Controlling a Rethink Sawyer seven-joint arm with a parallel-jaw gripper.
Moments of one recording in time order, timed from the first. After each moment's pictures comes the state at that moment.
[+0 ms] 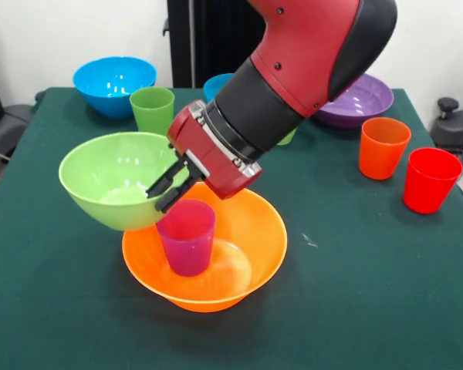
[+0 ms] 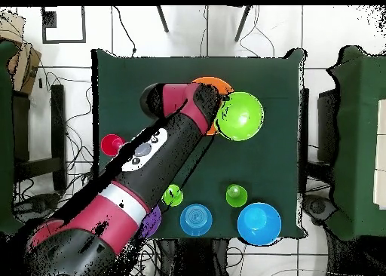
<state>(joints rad) 0.22 0.03 -0.94 1.01 0.32 0.57 2.24</state>
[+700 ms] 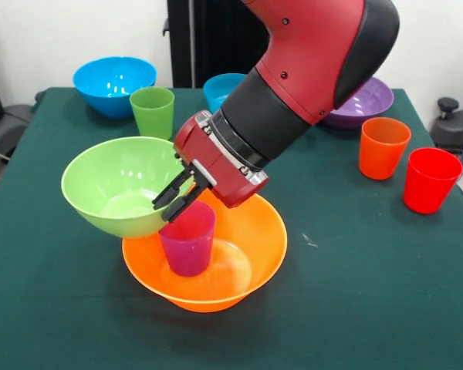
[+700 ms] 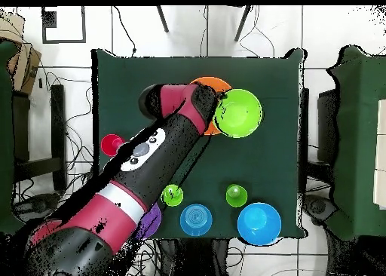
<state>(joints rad) 0.23 0.03 -0.94 1.01 0.33 0.55 2.25</state>
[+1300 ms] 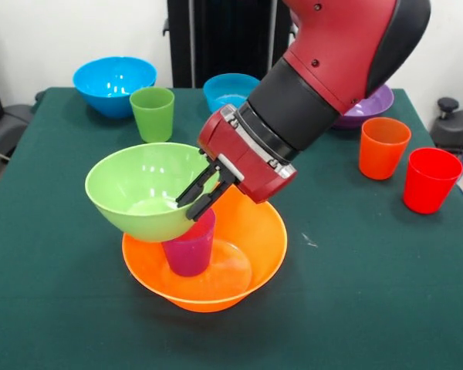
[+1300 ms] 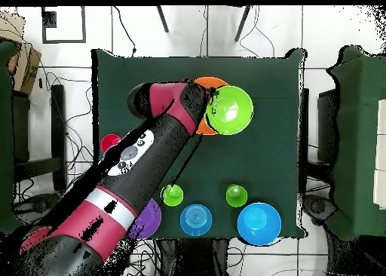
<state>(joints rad) 0.26 0.01 -0.94 1.01 0.34 0.55 2.25</state>
